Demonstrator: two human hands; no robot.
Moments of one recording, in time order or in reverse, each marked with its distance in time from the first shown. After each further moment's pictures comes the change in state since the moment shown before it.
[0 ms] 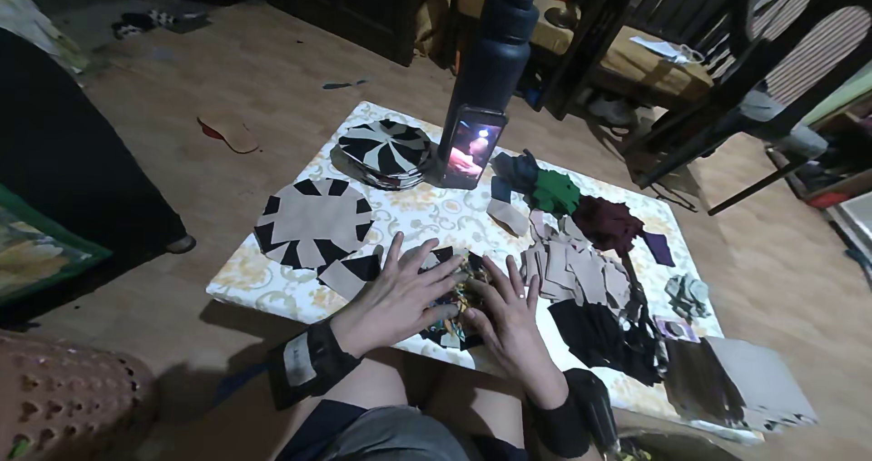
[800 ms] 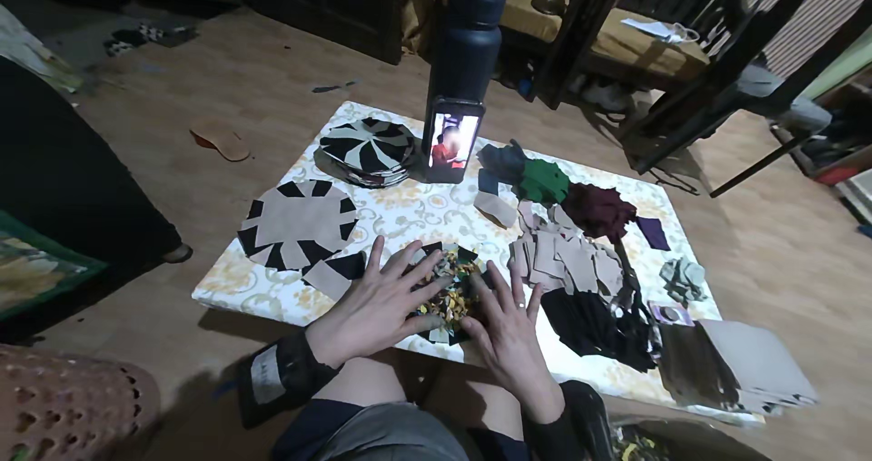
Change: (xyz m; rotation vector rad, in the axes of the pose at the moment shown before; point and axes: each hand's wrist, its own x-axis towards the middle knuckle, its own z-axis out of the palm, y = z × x) left_hand -0.009 0.009 -0.005 0.093 -0.100 -0.017; right_hand -0.028 0.002 0.001 -0.079 0.047 0.064
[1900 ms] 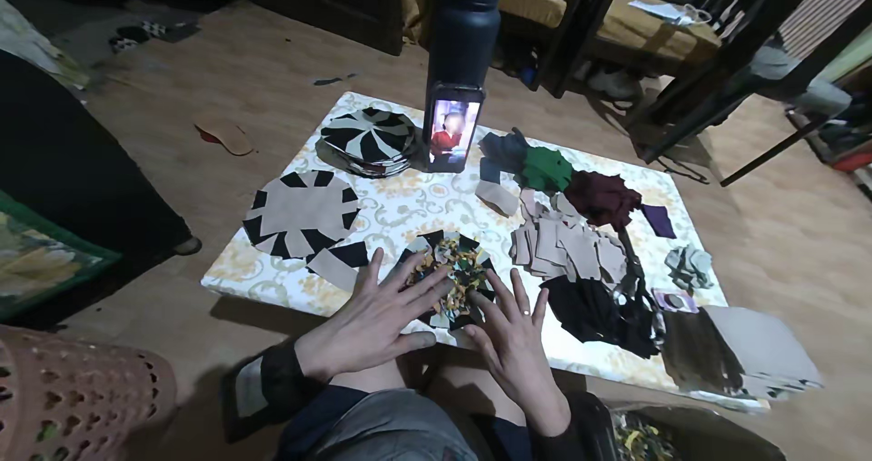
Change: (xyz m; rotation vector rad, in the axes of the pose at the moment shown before) left_hand -0.030 0.015 0.003 -0.136 0.002 0.059; right_hand -0.027 -0.007 -0.004 0.060 0.034 -0.022
